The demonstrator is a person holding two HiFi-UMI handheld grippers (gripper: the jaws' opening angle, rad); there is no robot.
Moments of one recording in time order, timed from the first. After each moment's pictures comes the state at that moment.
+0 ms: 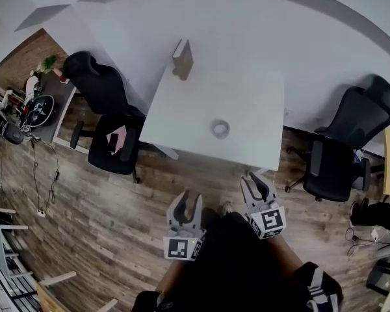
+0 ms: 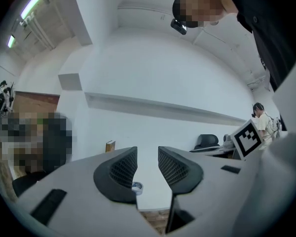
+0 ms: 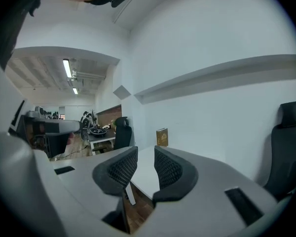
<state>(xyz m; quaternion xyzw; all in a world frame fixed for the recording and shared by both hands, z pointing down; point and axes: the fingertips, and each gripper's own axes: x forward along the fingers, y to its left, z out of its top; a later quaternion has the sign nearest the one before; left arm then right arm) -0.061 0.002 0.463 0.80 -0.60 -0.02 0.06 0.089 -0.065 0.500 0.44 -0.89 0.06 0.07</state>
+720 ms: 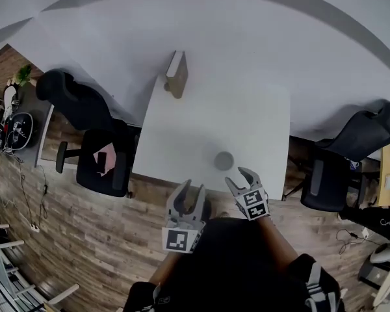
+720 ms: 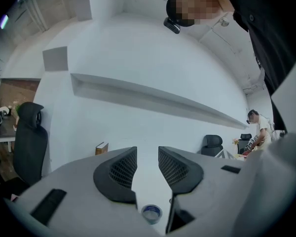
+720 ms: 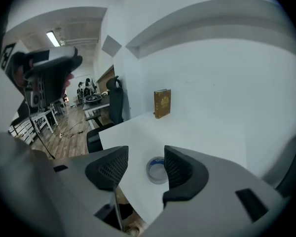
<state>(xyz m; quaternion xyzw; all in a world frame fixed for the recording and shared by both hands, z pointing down) -0.109 -0.223 0.479 0.83 -0.55 -0.03 0.10 0.011 -0.263 0.655 0.39 -0.87 0.15 0.28</state>
